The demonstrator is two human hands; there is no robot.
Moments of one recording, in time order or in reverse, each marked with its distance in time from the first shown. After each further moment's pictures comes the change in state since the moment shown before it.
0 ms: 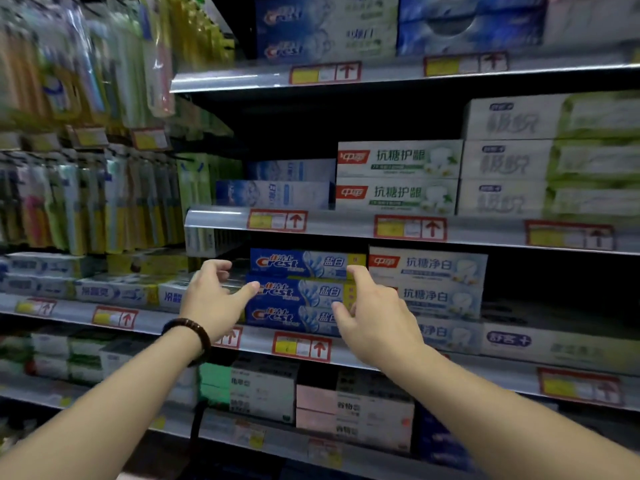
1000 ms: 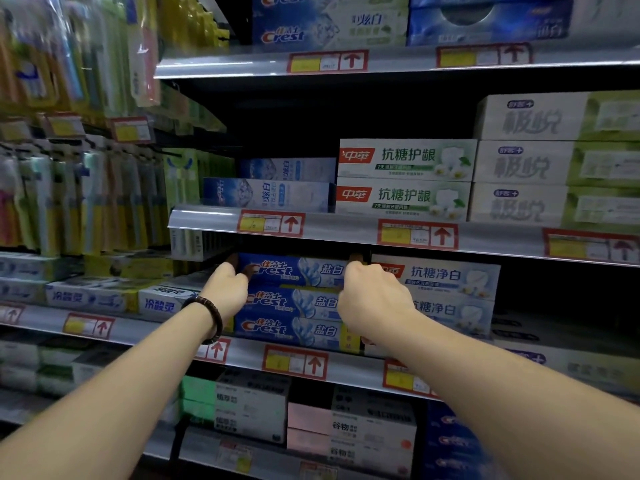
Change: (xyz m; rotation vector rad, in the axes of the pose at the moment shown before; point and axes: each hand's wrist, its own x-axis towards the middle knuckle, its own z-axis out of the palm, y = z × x) left_hand 0.068 -0.003 0.048 -0.378 -0.219 -0.197; right_hand 0.062 -0.014 -0.010 -0.279 -0.106 0.058
